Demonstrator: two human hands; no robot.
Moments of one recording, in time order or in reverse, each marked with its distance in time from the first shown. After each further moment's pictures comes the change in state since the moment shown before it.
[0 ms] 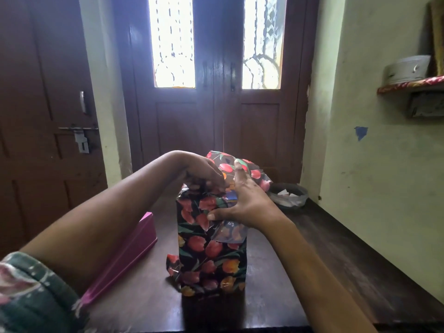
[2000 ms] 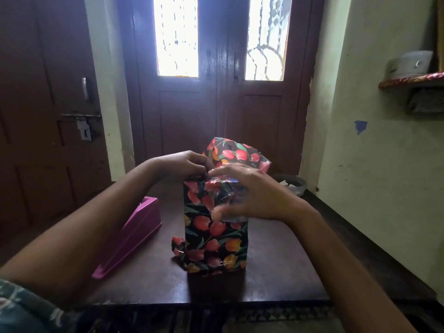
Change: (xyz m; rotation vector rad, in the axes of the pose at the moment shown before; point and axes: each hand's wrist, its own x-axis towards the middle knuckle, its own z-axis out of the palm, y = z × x) left_hand -0.025 -0.057 0.009 -0.174 0.213 0.275; right_hand -0.020 -0.004 -0.014 -0.144 -0.046 -0.485
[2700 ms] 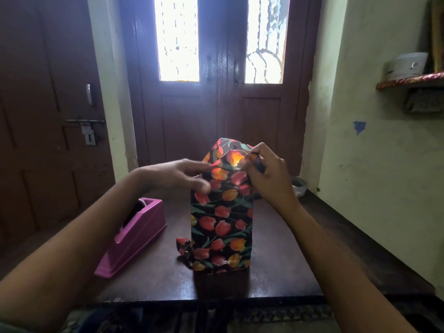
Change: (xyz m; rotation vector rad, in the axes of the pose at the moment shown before) left_hand -0.048 0.002 -0.002 -0.209 -0.247 0.214; right_hand 0.008 0.016 0.008 0.176 0.678 0.123
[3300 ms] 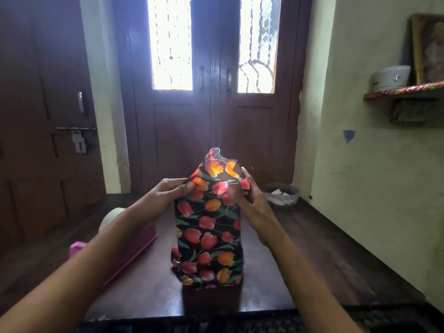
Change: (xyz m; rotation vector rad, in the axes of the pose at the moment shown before) left_hand 0.005 -0.039 0.028 -0.312 0.409 0.204; right_hand -0.034 0.027 0.017 0.502 -0.284 0.455
